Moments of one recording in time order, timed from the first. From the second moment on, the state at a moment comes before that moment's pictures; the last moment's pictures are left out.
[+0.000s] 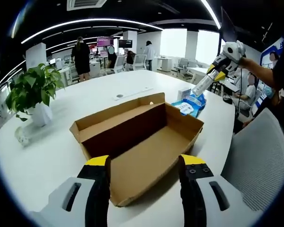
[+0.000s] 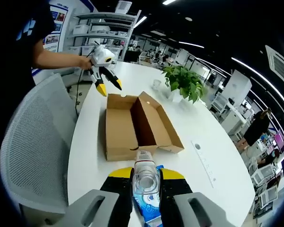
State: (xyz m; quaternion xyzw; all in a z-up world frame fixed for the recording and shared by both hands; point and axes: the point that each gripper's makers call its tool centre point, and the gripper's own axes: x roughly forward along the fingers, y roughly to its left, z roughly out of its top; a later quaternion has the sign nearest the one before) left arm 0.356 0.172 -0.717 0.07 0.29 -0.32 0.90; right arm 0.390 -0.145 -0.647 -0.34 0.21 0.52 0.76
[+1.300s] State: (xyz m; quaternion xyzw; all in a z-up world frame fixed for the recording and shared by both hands) left arm 0.351 0.235 -0.761 -0.04 0.37 -0.13 0.92; right arm 0.486 -0.164 -0.691 -0.44 0.29 0.52 0.67
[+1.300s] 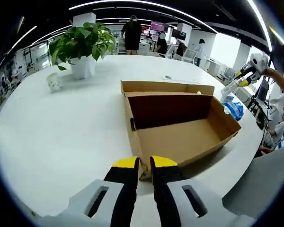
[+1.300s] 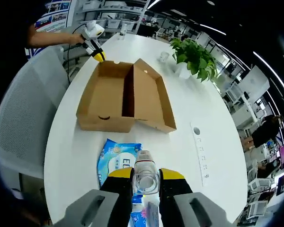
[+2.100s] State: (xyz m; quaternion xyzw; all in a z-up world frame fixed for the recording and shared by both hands) left arm 0.347 0.237 -0.768 -0.05 0.39 -0.11 0.91; right arm 0.526 -0.165 -0.727 -0.49 0.36 0.52 0.60
